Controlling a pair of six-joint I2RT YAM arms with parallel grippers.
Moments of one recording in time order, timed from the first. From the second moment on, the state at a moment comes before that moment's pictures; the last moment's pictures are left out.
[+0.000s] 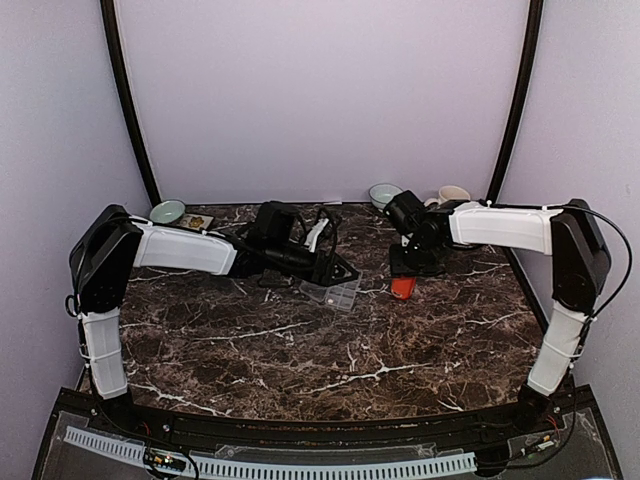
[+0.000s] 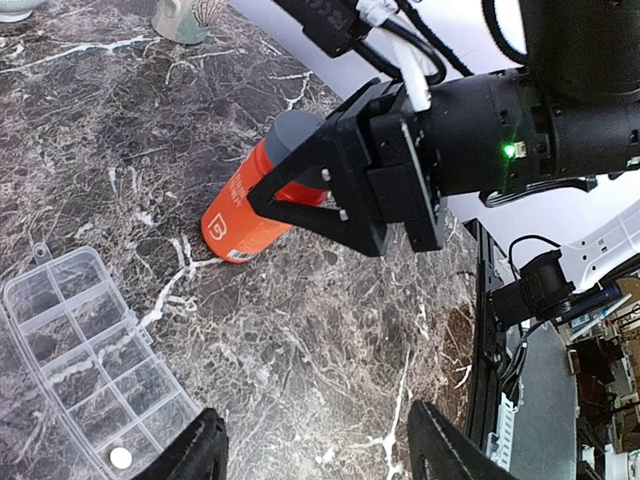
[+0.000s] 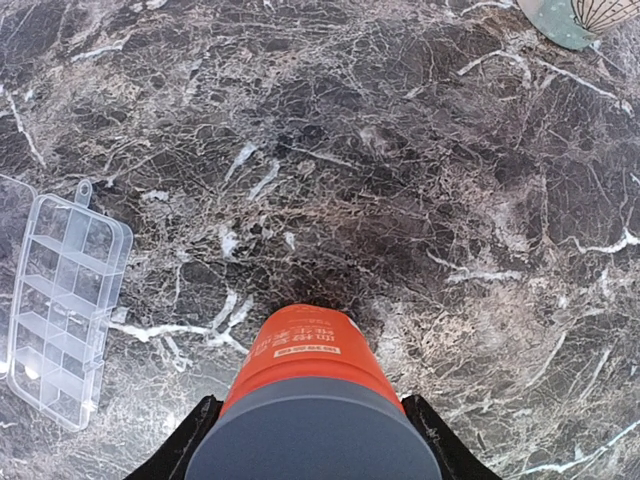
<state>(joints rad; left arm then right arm) -0.77 1.97 1.30 0.15 0.62 -0.39 0.64 1.81 1.34 -0.70 0.28 0.55</state>
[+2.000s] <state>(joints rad) -0.87 1.78 0.99 0.64 0.35 0.04 0.96 1.76 1.79 -1.04 0.19 0.51</state>
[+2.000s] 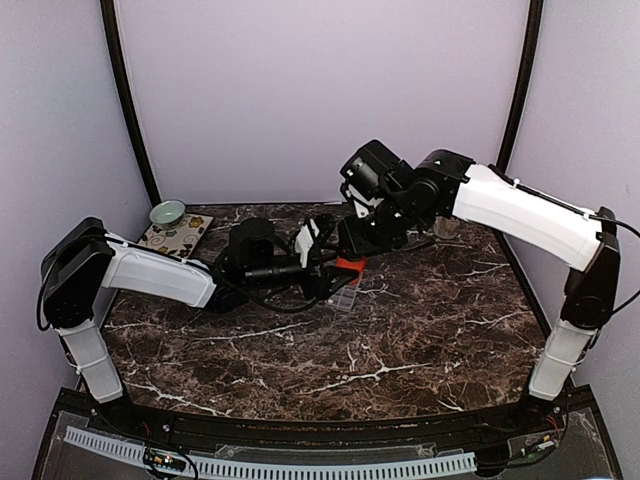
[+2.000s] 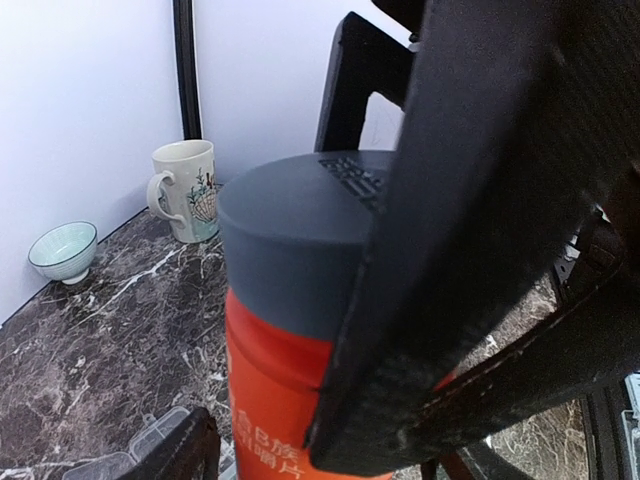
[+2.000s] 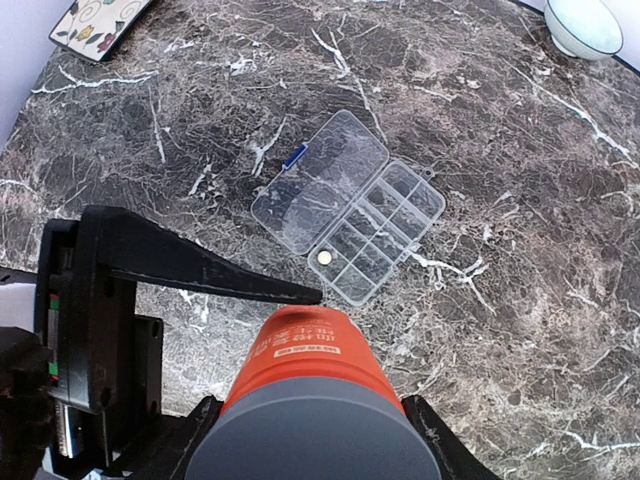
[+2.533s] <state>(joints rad) -0.89 1.78 0.99 0.67 0.36 0.04 0.99 1.76 1.82 -1.08 0.18 0.51</state>
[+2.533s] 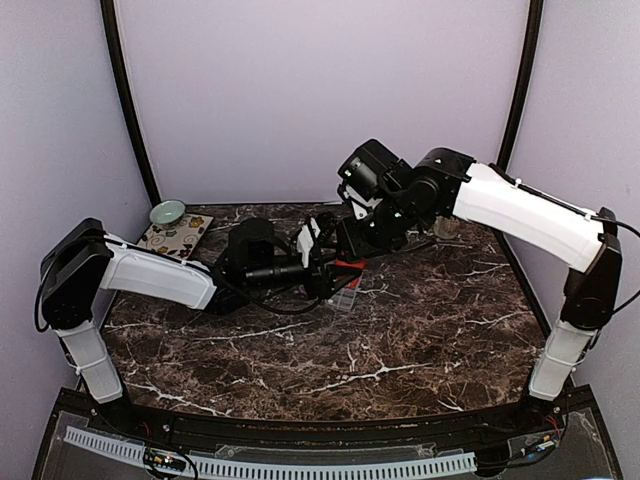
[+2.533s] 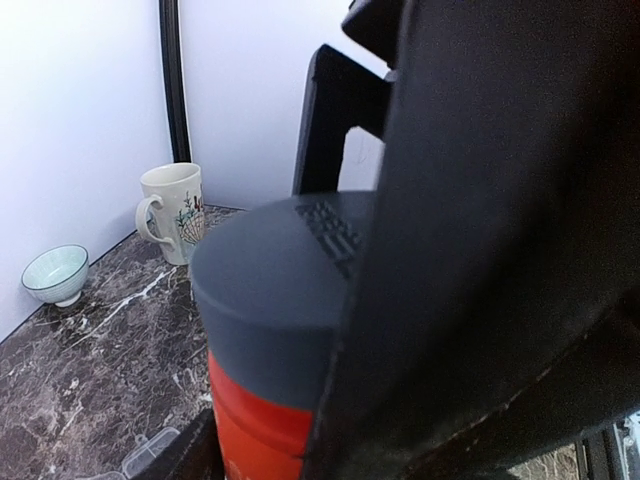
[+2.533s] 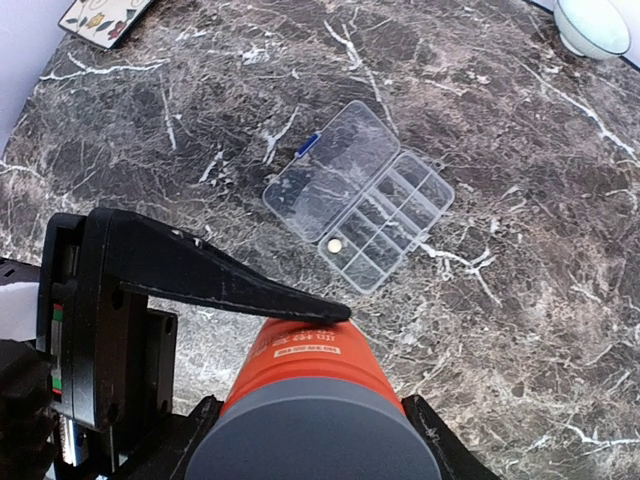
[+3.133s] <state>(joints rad) -0.90 1.75 0.95 0.70 0.36 0.02 0.99 1.76 1.80 -1.05 0.14 0.54</state>
